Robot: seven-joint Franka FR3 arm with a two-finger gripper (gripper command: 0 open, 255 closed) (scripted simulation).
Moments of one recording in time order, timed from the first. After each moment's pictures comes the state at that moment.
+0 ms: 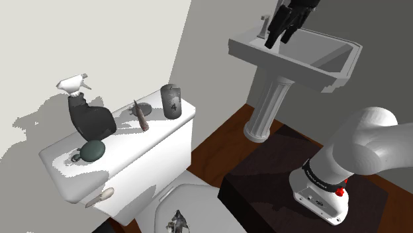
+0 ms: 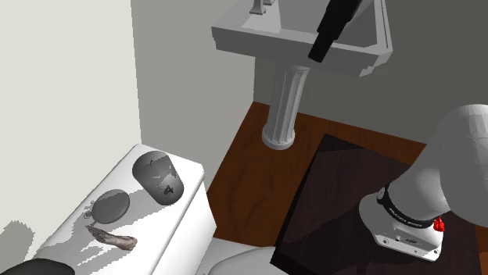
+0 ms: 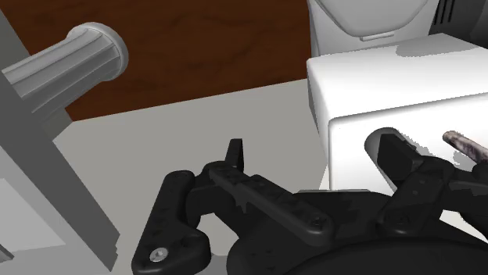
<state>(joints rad) 0.02 -0.83 0.05 -2.29 0.09 1.65 0.04</state>
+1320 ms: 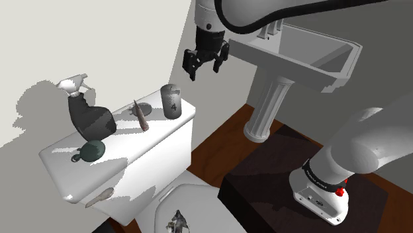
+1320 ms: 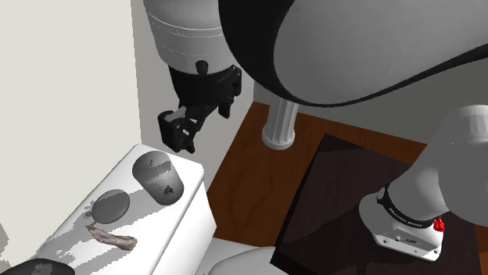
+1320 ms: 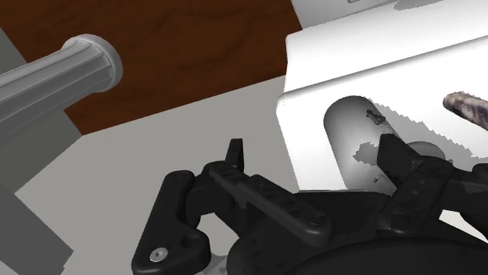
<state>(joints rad) -0.03 -0.31 0.47 -2.13 0.02 1.97 0.53</state>
